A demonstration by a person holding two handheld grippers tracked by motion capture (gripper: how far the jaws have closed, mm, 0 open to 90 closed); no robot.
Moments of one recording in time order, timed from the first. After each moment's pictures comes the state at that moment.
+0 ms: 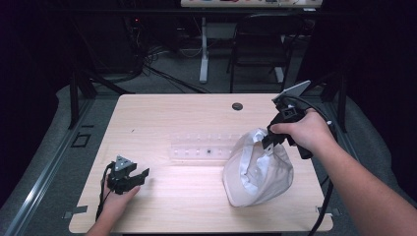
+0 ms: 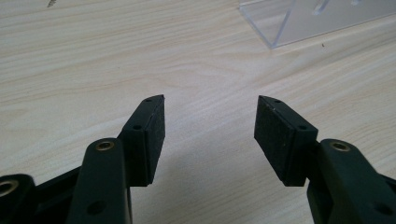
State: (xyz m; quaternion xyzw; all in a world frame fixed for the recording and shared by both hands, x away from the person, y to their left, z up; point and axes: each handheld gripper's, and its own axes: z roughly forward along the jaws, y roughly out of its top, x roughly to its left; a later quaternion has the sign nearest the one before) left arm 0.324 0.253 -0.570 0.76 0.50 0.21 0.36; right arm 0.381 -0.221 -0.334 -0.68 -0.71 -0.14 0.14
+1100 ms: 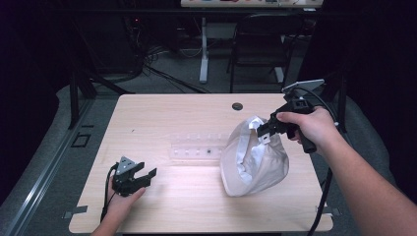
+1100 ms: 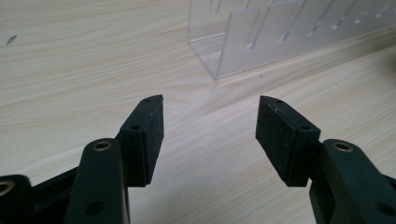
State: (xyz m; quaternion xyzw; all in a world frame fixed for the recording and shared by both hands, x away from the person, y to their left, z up) left arm 0.310 0.232 -0.555 0.76 0.47 0.19 0.42; right arm 0.382 -0.237 -0.320 -0.67 -0.65 -0.26 0.23
